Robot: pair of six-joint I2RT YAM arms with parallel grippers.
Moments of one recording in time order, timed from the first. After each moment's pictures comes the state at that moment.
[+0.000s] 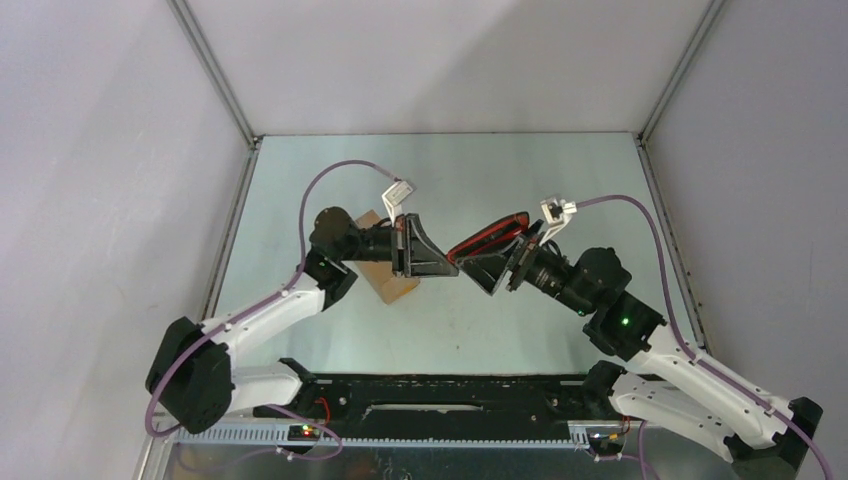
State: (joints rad) left arm -0.62 1.19 0.74 0.66 1.04 -0.99; right arm 0.83 0.74 0.70 0.08 -0.17 0.70
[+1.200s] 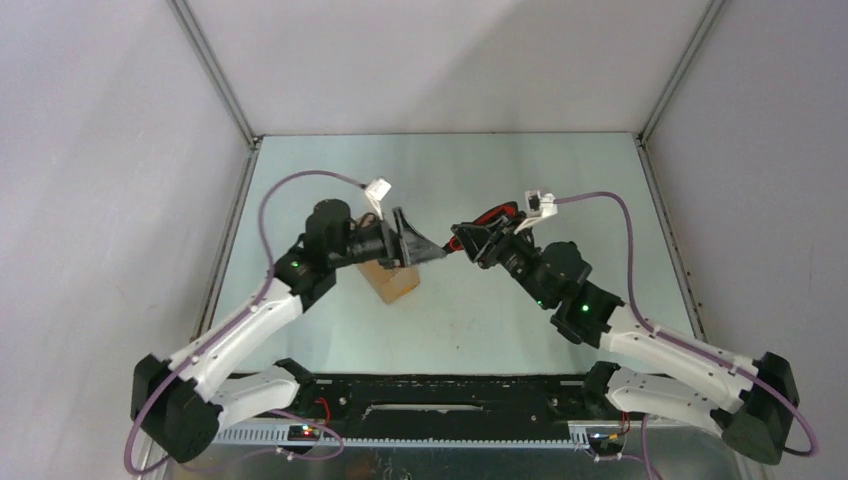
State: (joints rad) left arm -0.59 1.09 0.79 0.09 0.68 -0.85; right arm 0.92 0.93 0.70 0.33 0.20 0.63
